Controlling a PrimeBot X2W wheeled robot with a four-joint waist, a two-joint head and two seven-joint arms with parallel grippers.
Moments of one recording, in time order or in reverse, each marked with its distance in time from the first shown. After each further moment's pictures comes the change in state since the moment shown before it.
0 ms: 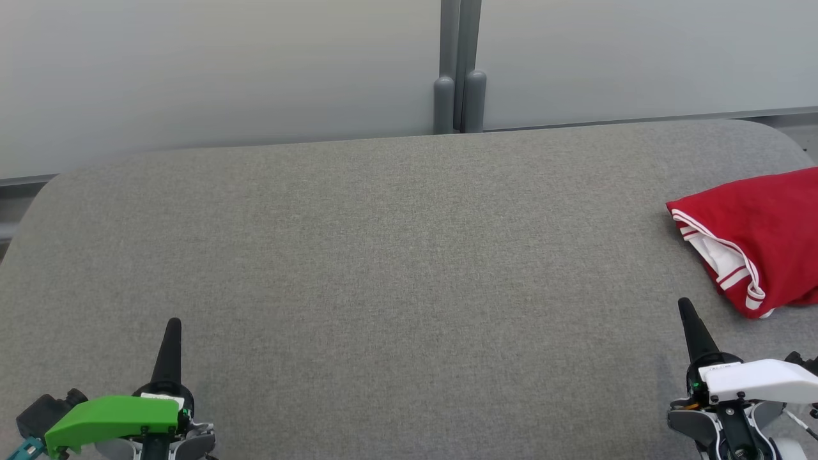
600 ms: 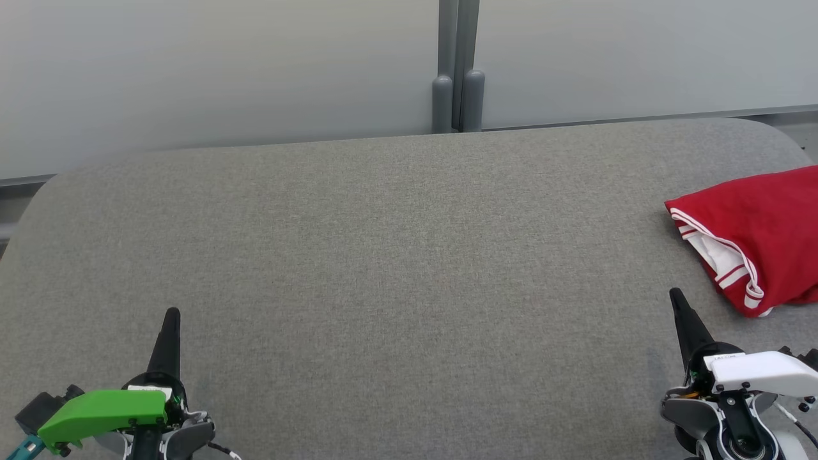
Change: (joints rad) left arm -0.020 -0.013 0.021 -0.008 -0.132 0.000 0.037; right arm -0.022 -0.003 0.015 0.003 0.170 0.000 0.039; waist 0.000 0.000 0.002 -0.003
